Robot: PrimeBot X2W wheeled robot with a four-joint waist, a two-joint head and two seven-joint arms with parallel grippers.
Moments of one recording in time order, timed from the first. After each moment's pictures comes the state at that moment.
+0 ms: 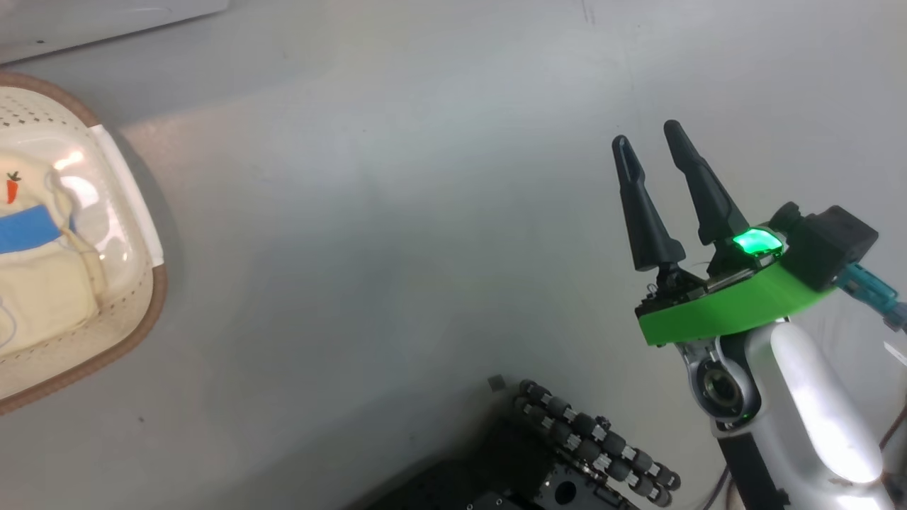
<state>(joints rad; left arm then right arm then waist) -1.55 0.78 -0.32 0.76 -0.39 0.10 0.23 -0.33 -0.04 0.23 0.05 0.44 0.13 -0.26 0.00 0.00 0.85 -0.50</state>
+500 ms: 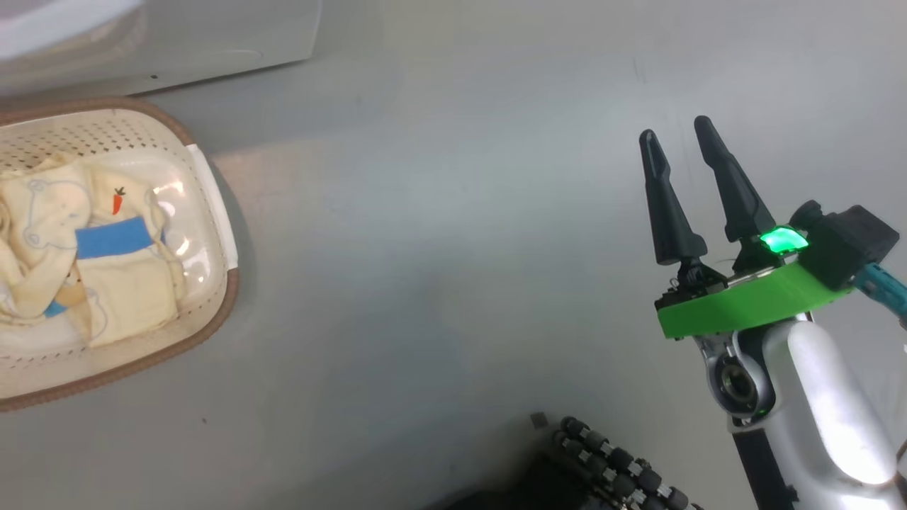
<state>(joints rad) -1.22 0.69 -0.25 0.68 -0.52 0.12 0.00 -0.33 -0.04 0.17 0.06 0.38 0.13 -0.26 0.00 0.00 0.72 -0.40</state>
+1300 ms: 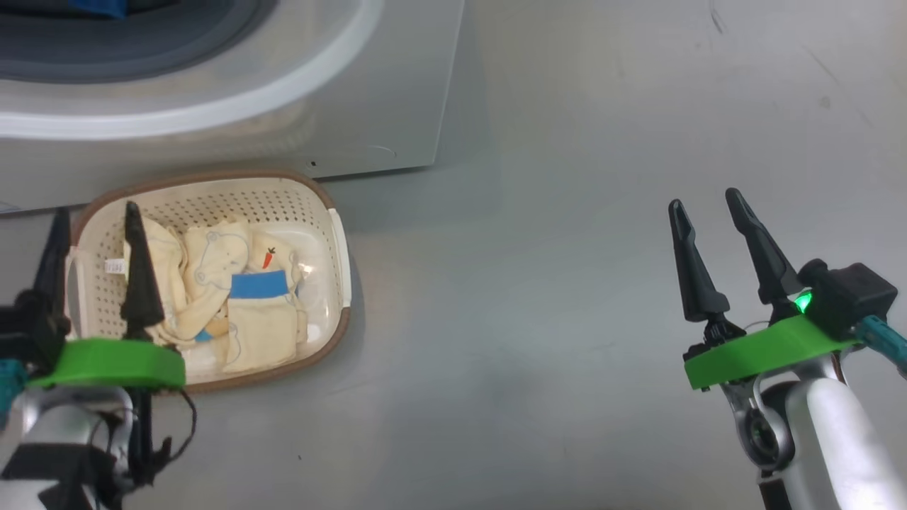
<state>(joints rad) -0.33 0.43 -0.24 0.14 -0.48 0.25 -0.25 -0.18 -0.04 0.06 0.06 0.22 0.13 -0.21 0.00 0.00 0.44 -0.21</state>
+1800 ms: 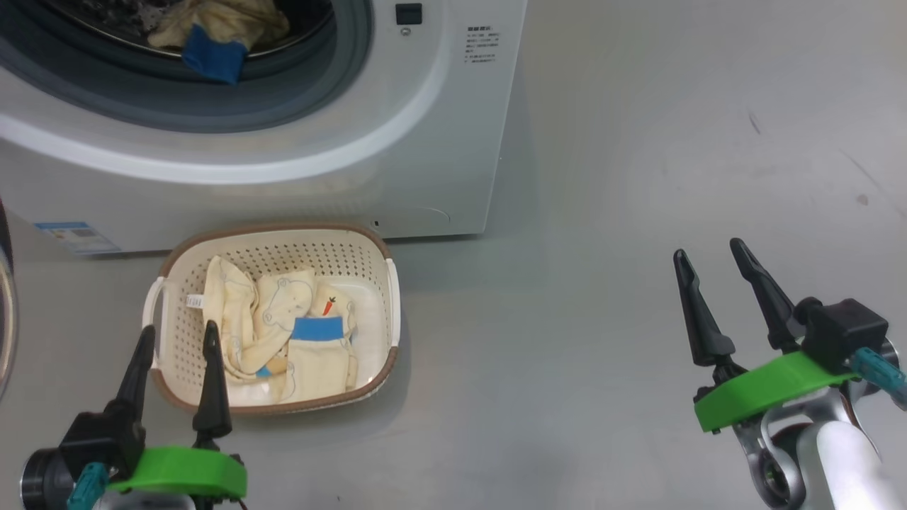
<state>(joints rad) -0.08 0.33 -0.27 0.06 -0.41 0.25 -0.26 -0.07 -0.04 0.02 0.00 0.16 0.13 -0.11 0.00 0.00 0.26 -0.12</state>
